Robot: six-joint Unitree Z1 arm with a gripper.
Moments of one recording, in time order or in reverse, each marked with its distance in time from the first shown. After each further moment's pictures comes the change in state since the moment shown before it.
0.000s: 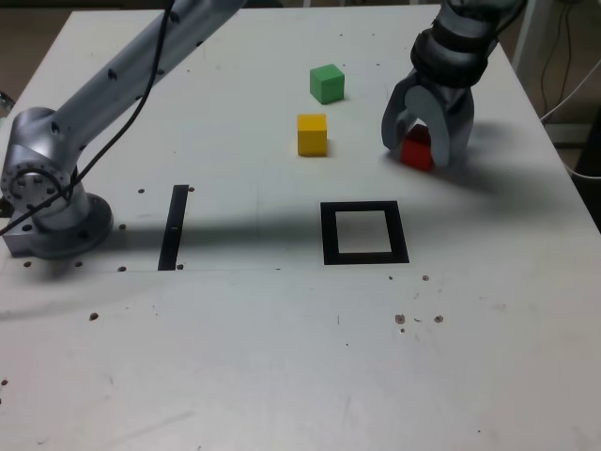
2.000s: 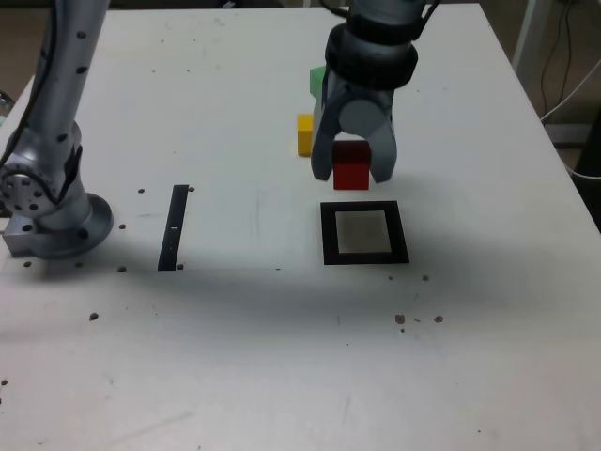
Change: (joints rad) arm -0.210 -0.448 0.627 -0.143 -0.160 -0.779
